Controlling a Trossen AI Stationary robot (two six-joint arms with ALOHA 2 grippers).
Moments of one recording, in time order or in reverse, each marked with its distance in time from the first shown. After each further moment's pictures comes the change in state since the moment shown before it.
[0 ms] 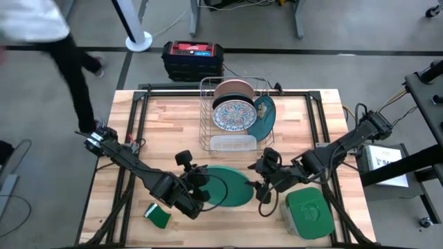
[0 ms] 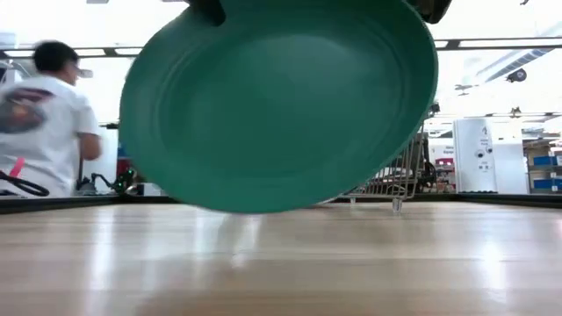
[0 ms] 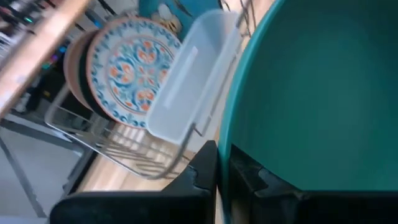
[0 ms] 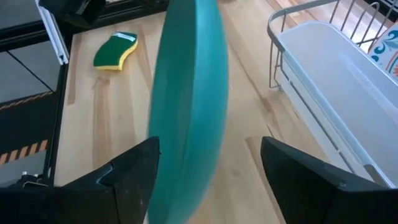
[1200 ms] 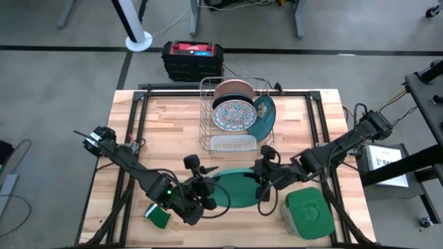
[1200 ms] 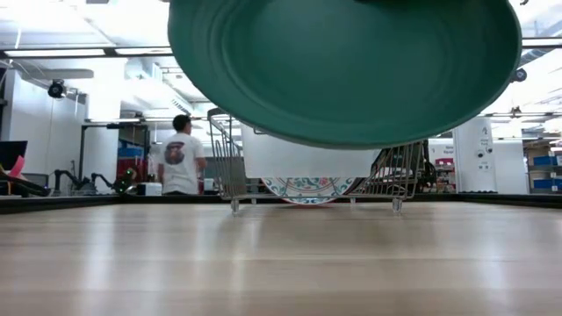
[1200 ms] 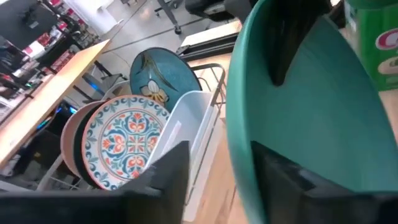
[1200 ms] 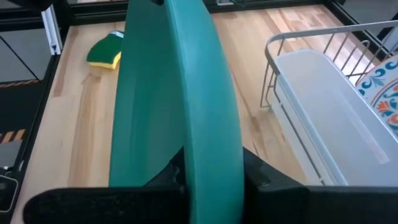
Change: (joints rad) left arm -0.018 -0.017 0.003 0.327 -0.067 0.355; right arm -0.001 -0.016 -0.014 0.033 0.019 -0.163
